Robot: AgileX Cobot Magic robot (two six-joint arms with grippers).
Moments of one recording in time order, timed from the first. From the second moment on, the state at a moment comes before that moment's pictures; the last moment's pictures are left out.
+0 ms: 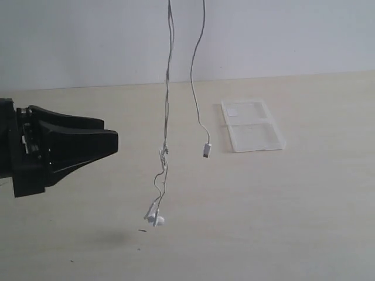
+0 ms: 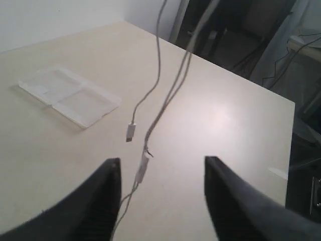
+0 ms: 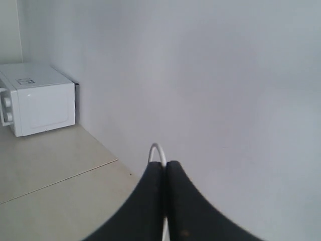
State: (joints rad) left arm -0.13 1.14 -0.51 -1.73 0.81 1.77; right arm 0.63 1.59 -2.46 0.31 1.08 -0.30
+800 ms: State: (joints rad) left arm -0.14 1.36 -0.62 -1.73 0.92 1.82; right arm 0.63 1.67 -2.46 0.36 1.01 -0.29
